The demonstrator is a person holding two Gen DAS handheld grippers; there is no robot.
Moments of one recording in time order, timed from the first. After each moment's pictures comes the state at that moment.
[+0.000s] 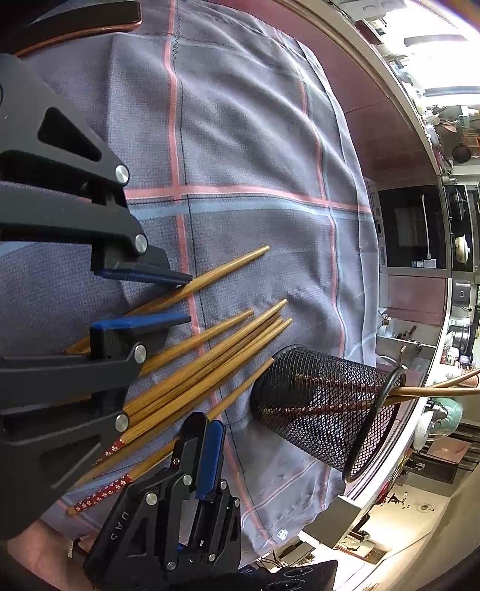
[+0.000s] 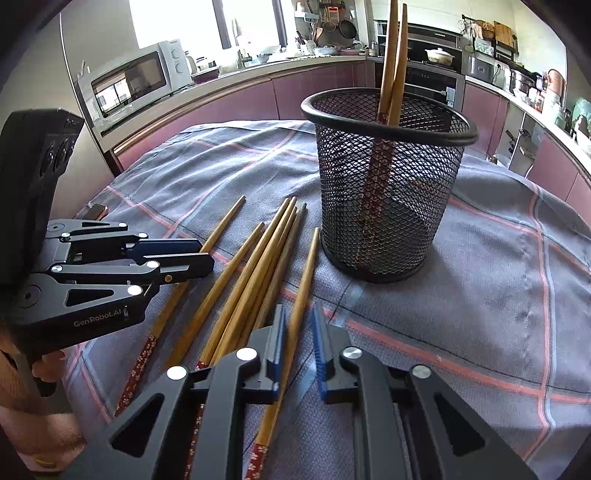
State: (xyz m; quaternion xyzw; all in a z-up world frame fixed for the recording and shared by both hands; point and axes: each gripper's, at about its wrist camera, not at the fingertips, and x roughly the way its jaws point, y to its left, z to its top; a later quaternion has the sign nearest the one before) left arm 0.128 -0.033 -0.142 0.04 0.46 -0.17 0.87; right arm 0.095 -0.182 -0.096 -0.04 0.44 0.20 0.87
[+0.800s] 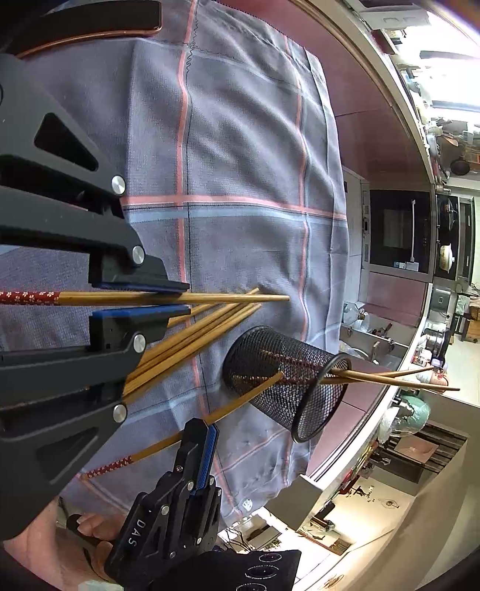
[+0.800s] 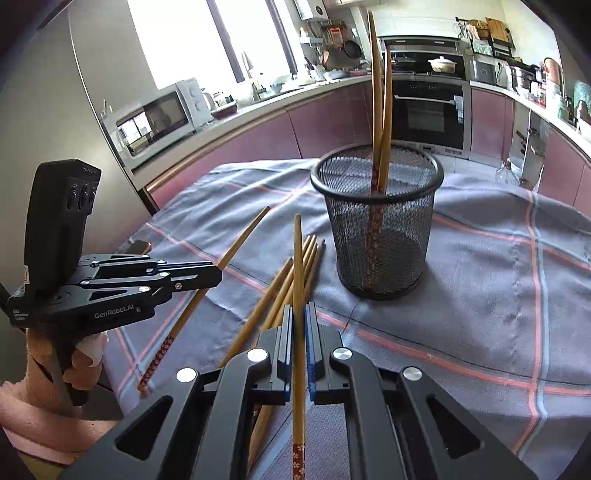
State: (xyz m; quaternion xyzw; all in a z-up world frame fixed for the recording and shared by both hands) left arm 0.103 -0.016 -0.102 -0.02 0.43 -0.19 0.88; right arm 0.075 -0.213 -0.057 0.02 0.40 0.25 0.88
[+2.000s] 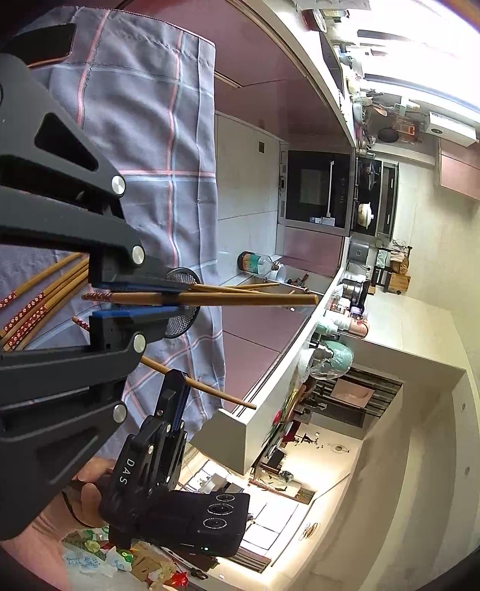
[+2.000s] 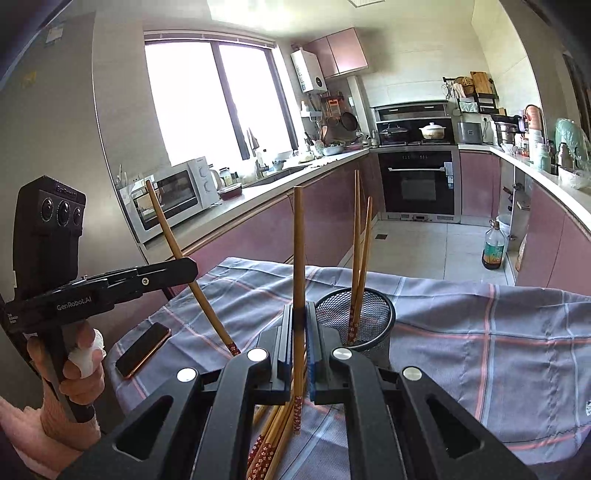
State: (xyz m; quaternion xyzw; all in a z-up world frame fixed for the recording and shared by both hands) left arm 0.067 -0.021 0.042 -0.06 0.27 -0.27 0.92; right arm 0.068 -0.243 0.033 0.05 0.26 0.24 0.93
